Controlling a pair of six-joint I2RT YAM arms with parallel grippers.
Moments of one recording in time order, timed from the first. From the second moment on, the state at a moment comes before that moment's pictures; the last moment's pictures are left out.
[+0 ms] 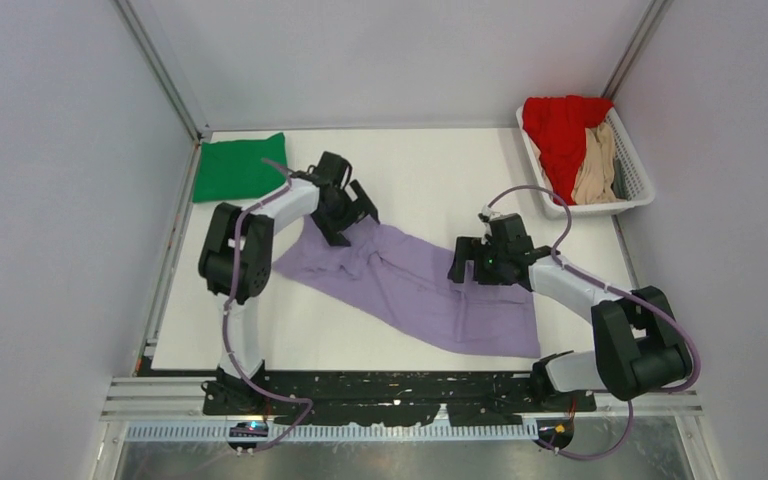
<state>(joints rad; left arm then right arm) -0.38 2.03 1.46 -0.58 0.18 -0.95 0.32 1.36 0.63 -0.23 -0.18 0.36</state>
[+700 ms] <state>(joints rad) -0.60 2.62 2.19 -0.18 0.37 -1.49 0.70 1.35 0.57 -0.23 -0.56 0.34</state>
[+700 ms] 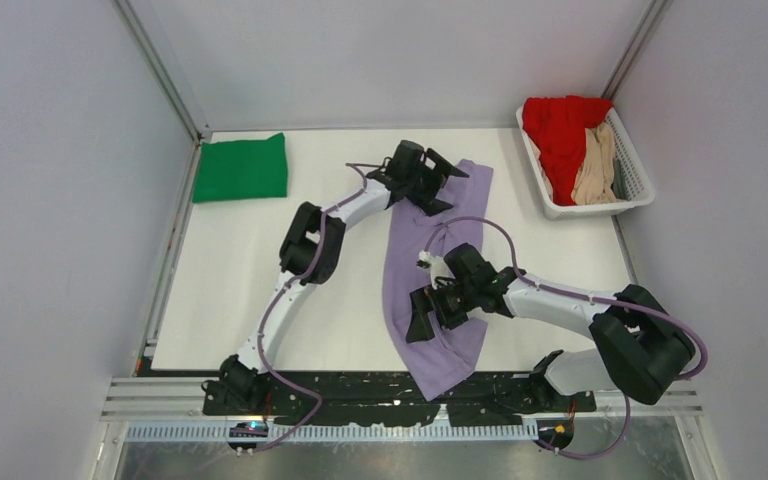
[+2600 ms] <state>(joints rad) -0.49 1.26 0.61 -0.03 0.36 -0.73 0.50 2.06 1.49 -0.56 0.13 0.40</state>
